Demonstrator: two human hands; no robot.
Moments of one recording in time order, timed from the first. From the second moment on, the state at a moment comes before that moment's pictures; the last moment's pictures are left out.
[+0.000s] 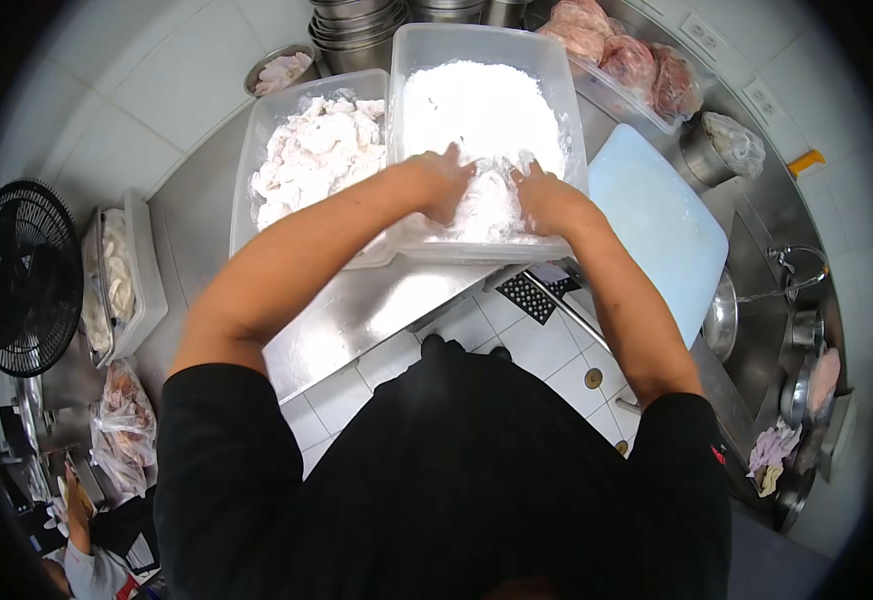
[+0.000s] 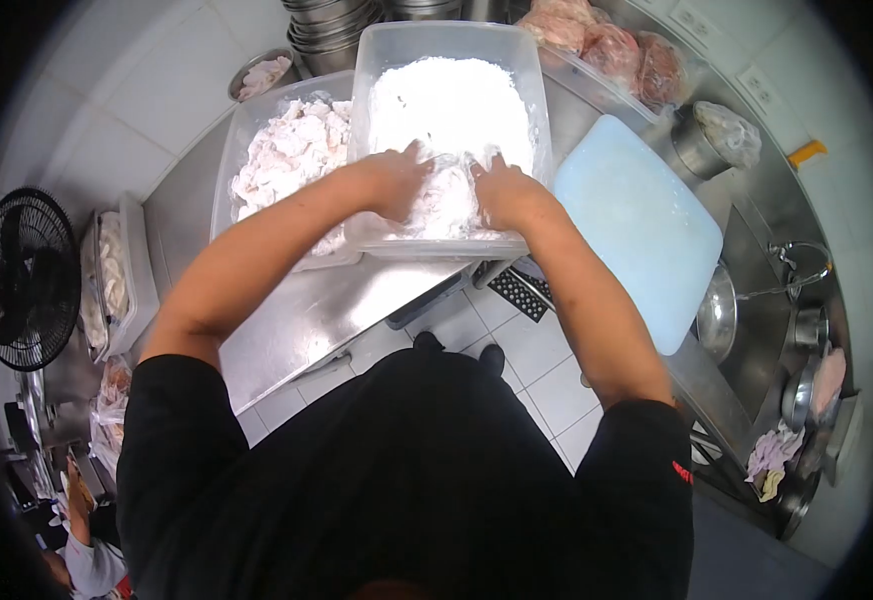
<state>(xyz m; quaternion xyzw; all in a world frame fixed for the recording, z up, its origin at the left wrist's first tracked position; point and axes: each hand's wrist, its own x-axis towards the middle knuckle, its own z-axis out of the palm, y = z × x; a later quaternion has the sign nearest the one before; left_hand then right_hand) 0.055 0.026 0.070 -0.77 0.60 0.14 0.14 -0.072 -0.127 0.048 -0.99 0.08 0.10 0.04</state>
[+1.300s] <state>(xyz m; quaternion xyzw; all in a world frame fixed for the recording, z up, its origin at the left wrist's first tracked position) 0.104 -0.032 0.067 -0.79 0.58 0.15 -0.13 -0.032 -0.151 0.041 -0.98 0.13 0.07 0.11</state>
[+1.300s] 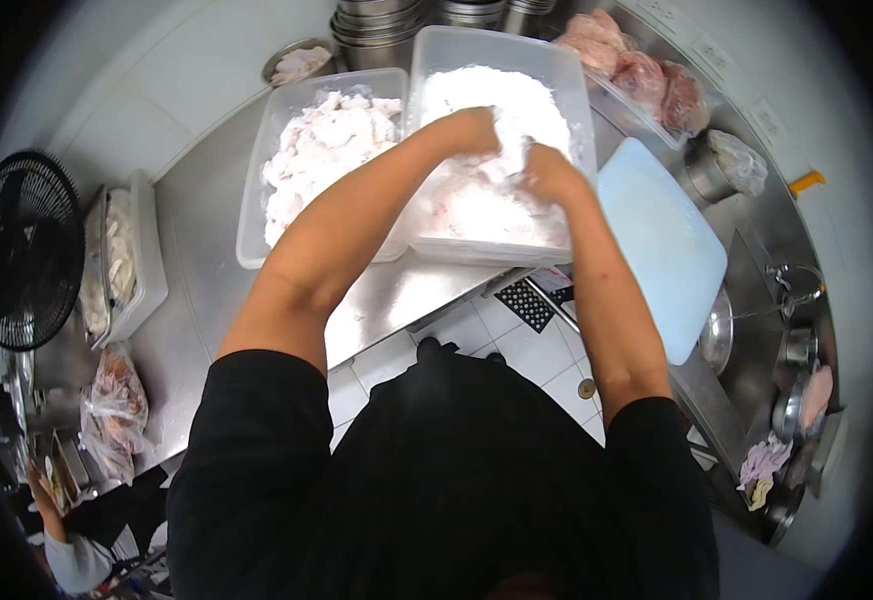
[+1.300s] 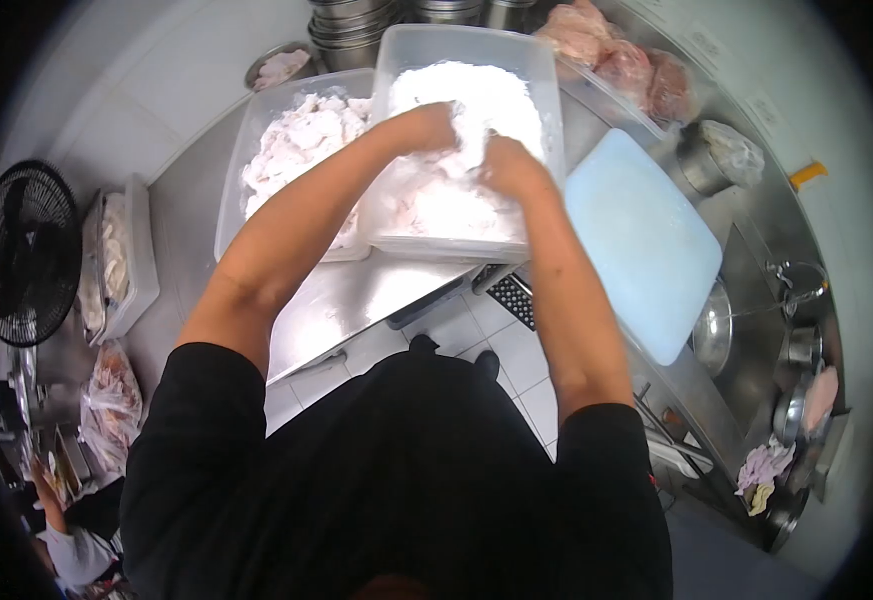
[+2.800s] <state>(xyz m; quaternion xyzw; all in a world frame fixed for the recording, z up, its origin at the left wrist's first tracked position) 0.057 0.015 0.034 -0.86 0.49 0.14 -0.03 -0.043 -0.148 0.053 -1.00 -0.03 0.07 0.01</state>
